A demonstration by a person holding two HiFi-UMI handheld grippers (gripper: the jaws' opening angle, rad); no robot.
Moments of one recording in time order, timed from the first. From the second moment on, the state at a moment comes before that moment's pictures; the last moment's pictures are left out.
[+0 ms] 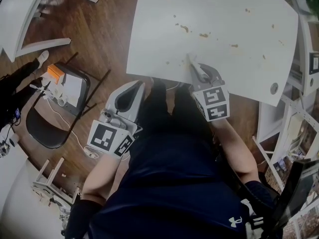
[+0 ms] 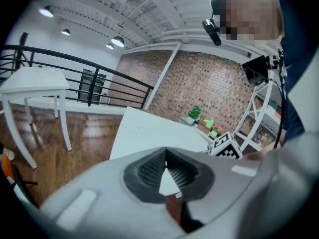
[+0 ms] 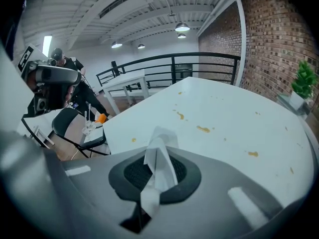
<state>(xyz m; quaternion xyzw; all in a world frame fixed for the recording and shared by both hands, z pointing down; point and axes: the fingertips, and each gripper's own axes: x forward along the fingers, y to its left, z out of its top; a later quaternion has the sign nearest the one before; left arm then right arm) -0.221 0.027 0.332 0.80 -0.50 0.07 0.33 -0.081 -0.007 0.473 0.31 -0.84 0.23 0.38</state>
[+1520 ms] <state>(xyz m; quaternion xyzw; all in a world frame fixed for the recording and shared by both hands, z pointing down) -0.270 0.034 0.346 0.80 -0.49 0.07 0.35 -0.119 0.002 0.512 0.32 -0.82 0.25 0.41</state>
